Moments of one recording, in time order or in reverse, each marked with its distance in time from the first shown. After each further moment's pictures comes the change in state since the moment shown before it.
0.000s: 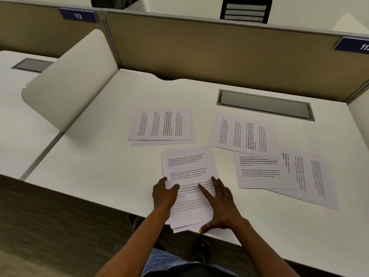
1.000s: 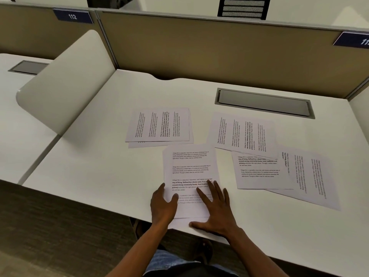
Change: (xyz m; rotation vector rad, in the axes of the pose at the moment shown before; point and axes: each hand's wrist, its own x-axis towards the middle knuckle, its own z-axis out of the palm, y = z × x) left_hand -0.010 -0.029 0.003 0.145 0.050 0.114; right_hand 0.001 -0.006 0.027 0.072 0.262 0.017
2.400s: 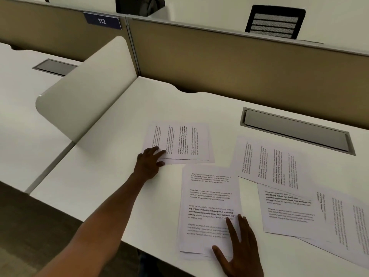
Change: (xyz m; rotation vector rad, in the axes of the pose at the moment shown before) left_hand 0.279 0.052 -0.096 0.872 0.053 0.667; right_hand 0.018 0.007 0.018 0.034 0.183 0.130
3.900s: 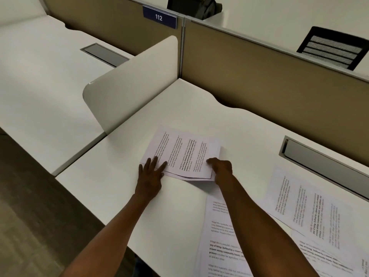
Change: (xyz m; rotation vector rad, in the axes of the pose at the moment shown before) left_hand -0.047 -0.076 0.018 -0.085 0.244 -0.231; right_hand 0.335 -0.196 -0.022 0.935 -0.178 0.732
